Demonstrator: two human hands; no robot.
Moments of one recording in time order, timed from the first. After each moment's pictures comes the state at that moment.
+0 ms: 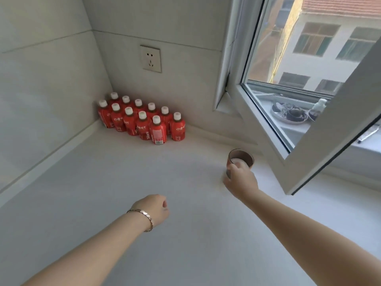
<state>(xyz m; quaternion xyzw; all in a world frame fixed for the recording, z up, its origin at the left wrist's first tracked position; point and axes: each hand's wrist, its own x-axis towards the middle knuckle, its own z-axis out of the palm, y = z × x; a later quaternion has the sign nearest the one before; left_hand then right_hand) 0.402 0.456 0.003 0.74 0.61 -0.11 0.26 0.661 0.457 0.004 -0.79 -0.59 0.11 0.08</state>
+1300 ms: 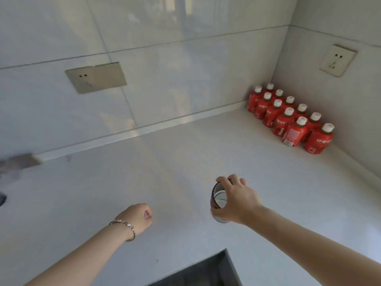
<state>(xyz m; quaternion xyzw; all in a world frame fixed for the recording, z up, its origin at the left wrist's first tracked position) 0.210 0.190 -0.003 0.39 0.88 0.03 0.28 0.429 0.360 0.028 -0.40 -0.90 0.18 -0.01</state>
